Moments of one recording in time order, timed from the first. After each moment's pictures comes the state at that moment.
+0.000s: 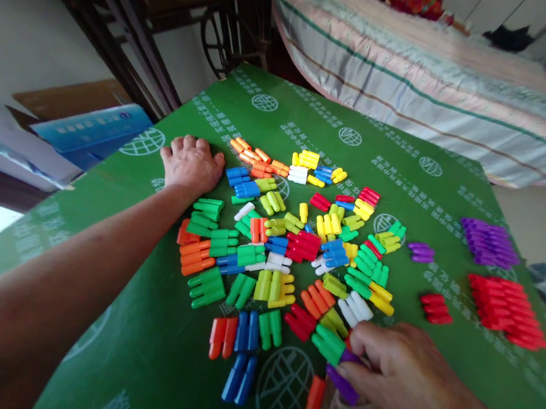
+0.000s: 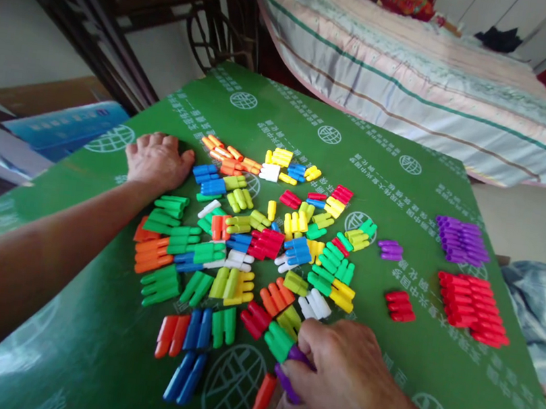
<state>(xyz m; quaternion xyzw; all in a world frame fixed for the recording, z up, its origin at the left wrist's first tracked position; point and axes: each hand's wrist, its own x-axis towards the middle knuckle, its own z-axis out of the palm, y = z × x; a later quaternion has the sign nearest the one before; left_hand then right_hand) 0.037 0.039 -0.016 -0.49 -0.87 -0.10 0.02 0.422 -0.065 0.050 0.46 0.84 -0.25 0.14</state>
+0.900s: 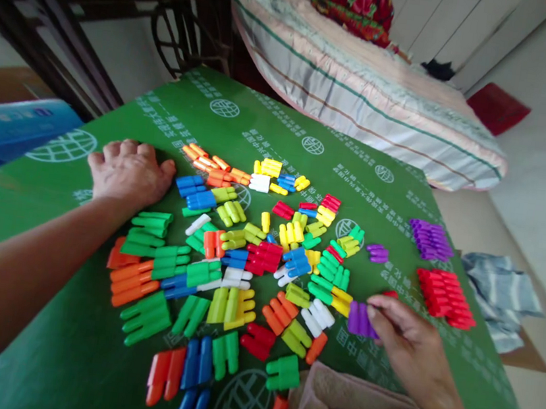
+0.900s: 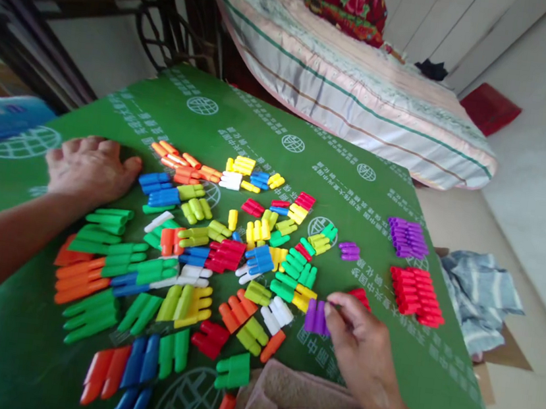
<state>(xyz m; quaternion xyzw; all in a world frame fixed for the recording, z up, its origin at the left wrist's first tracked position) 0.029 0.046 -0.014 -0.49 -0.87 -0.07 0.02 0.492 -0.049 0.012 0.65 0.66 -0.33 -0.20</state>
